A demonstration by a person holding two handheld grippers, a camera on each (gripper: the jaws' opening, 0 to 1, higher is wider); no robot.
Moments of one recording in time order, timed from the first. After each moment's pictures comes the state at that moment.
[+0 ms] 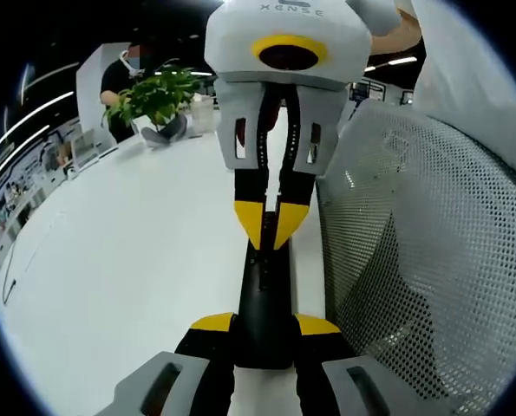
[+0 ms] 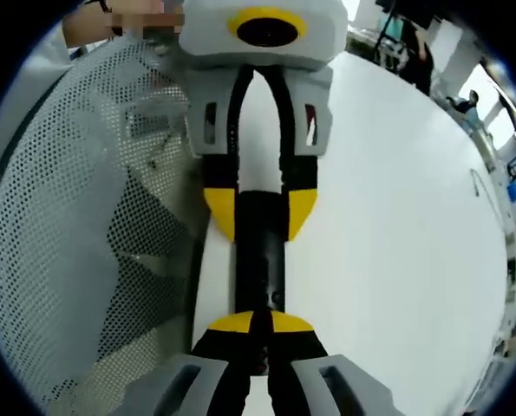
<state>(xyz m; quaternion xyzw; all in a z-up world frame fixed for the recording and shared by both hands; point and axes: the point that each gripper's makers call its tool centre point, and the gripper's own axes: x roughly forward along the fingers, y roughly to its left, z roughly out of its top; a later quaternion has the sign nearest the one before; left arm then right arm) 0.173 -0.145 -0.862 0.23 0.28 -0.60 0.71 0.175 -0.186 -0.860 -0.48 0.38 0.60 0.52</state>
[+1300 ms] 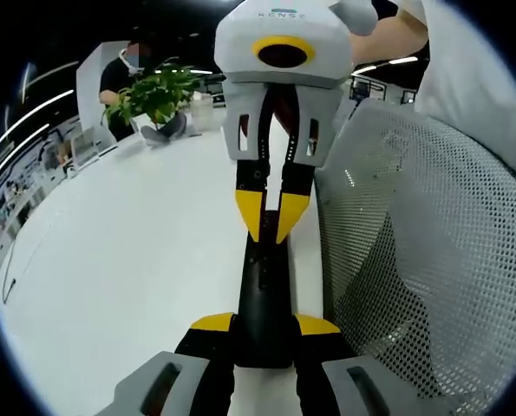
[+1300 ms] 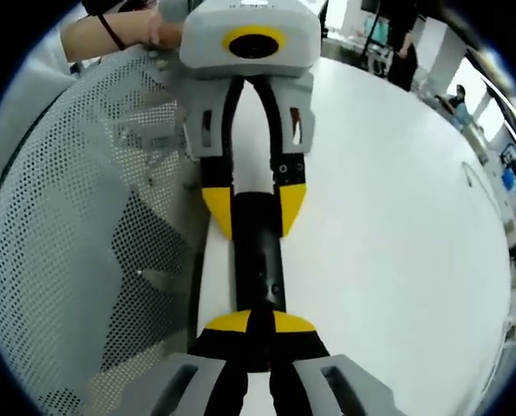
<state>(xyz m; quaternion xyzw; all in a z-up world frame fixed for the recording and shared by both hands) 0.170 -0.144 -0.862 0.23 0.28 -0.60 0.71 0.173 -0.192 -0.856 -0.43 0.37 0.61 0.55</state>
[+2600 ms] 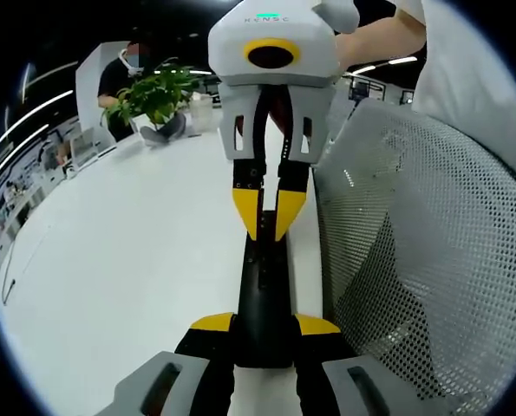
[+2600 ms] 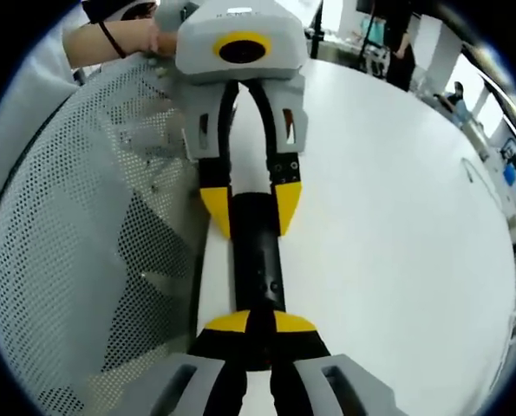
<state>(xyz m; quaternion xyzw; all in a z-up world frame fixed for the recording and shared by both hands) 0.170 -0.145 -0.862 0.23 0.28 -0.60 0.71 0.174 -0.195 -0.856 -0.41 0.37 0.62 0.55</state>
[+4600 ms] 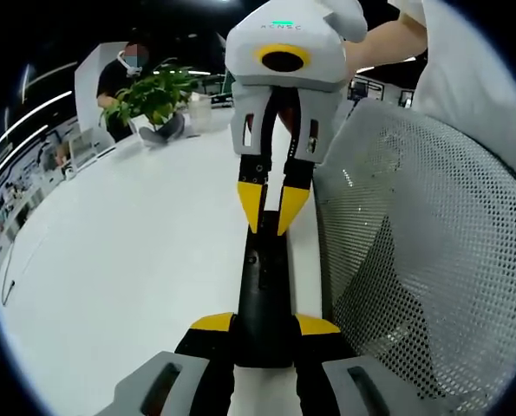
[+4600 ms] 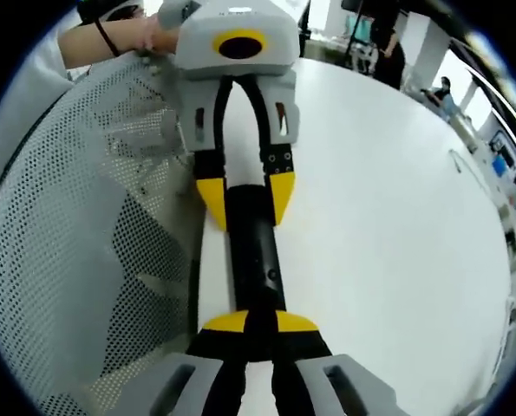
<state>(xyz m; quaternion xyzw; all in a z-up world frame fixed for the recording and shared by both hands) 0.169 -0.145 -0.862 0.23 0.28 -0.60 0.71 0.174 -0.202 -0.857 -0.41 0.38 0.60 0.57</state>
